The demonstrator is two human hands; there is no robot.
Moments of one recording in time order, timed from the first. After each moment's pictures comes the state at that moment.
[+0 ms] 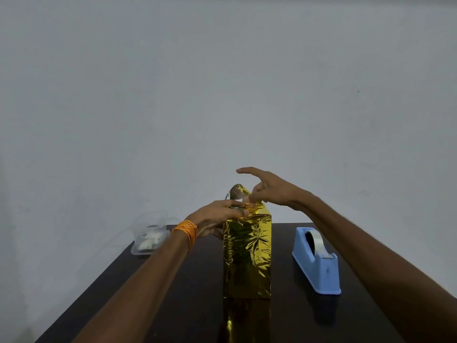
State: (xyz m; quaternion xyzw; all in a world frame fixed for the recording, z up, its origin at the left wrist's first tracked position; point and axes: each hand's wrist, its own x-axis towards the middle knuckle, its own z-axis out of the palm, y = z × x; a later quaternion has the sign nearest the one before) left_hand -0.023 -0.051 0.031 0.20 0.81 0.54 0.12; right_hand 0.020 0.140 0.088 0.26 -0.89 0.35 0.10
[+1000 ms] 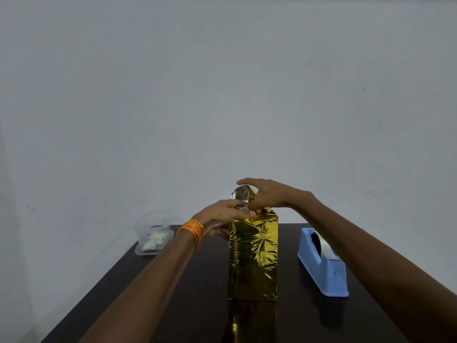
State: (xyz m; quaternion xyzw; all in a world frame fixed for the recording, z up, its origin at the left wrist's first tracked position) left_hand -0.026 -0.052 0.033 0.19 0.81 0.55 0.12; right_hand -0.026 0.129 0.082 0.20 -0.96 0.19 0.10
